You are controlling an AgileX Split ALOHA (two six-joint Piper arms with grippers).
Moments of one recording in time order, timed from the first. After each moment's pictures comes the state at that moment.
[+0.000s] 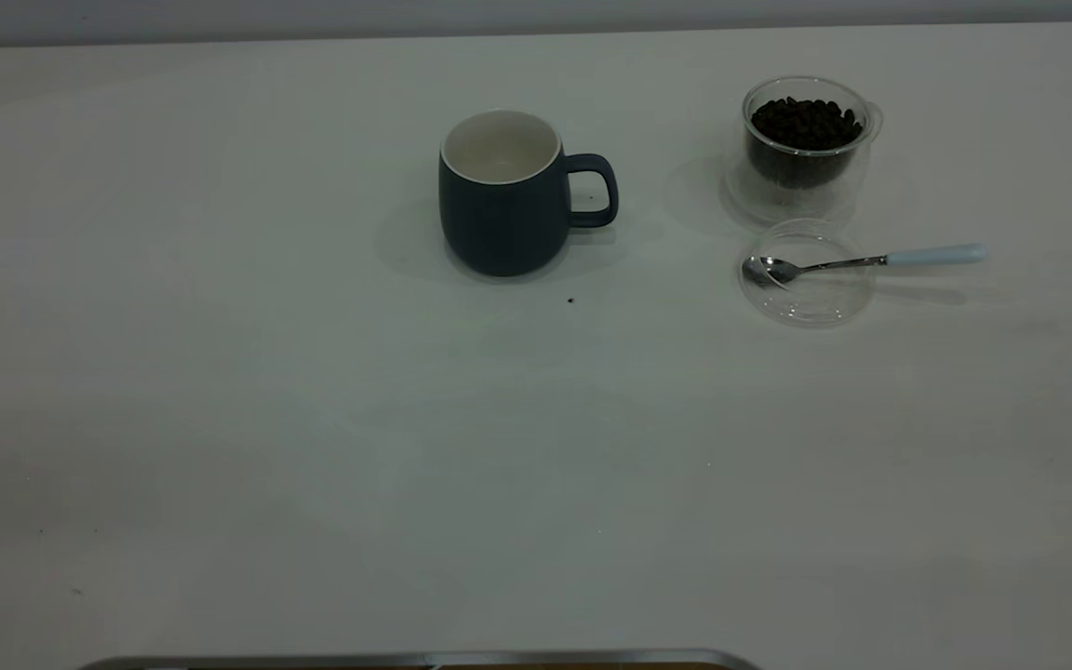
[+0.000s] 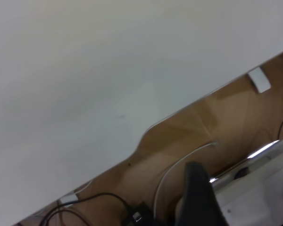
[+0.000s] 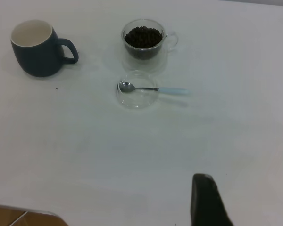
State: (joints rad) left arm -0.36 0.25 -0.49 -0.13 1.14 0.14; right arm -0.01 -0.01 -0.47 0.16 1.12 -0.12
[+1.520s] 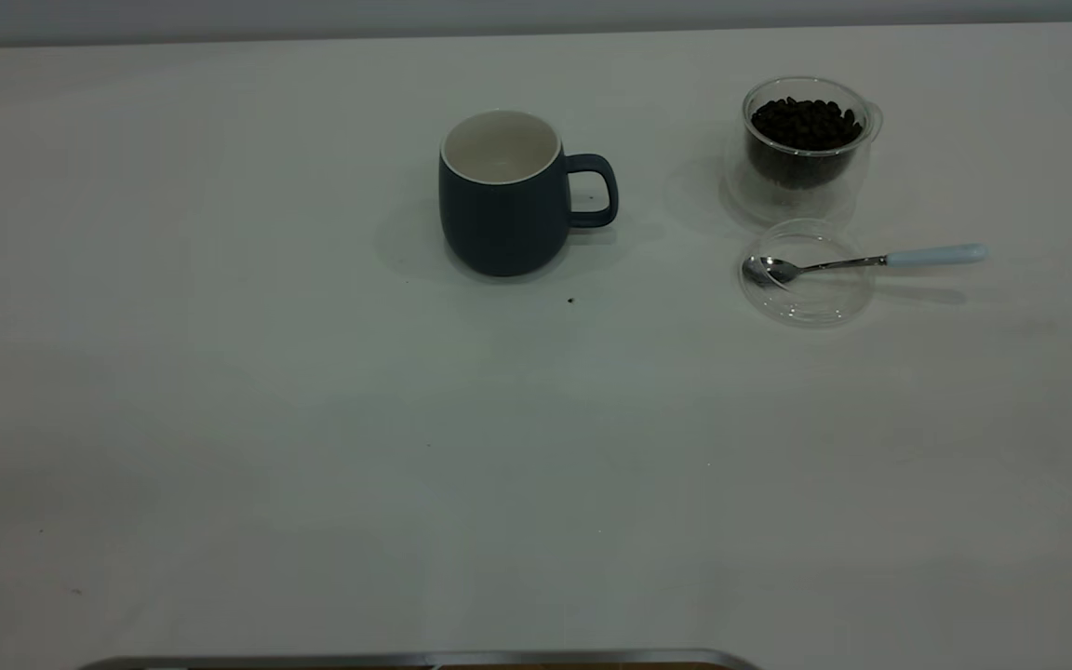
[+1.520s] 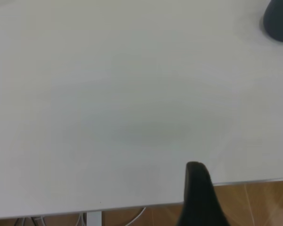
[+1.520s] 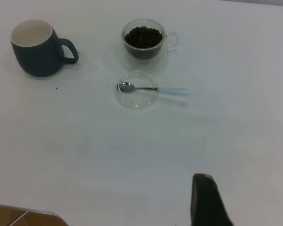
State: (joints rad) left arm 0.09 -0.02 -0.49 -0.13 1.14 0.14; right arm -0.01 -0.01 -0.47 0.16 1.12 -0.12
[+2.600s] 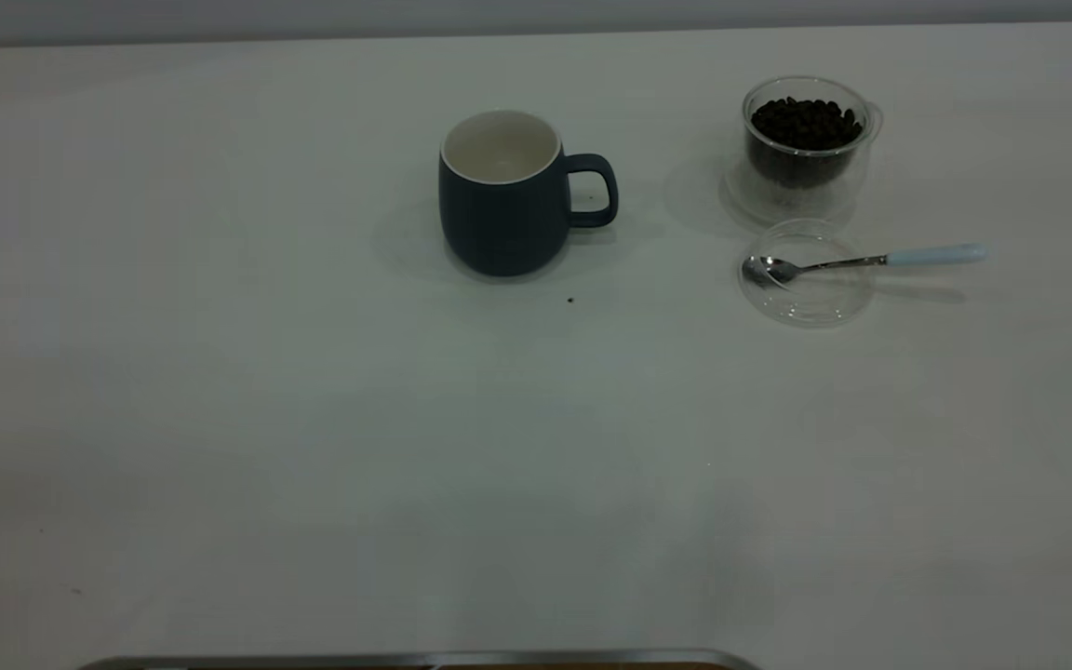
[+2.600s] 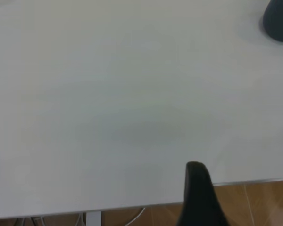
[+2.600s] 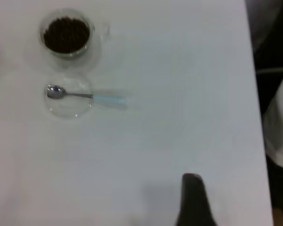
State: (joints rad) left arm 0.09 -0.02 -0.49 -0.13 1.14 0.14; right arm -0.01 0.92 -0.86 -0.05 0.88 0.01
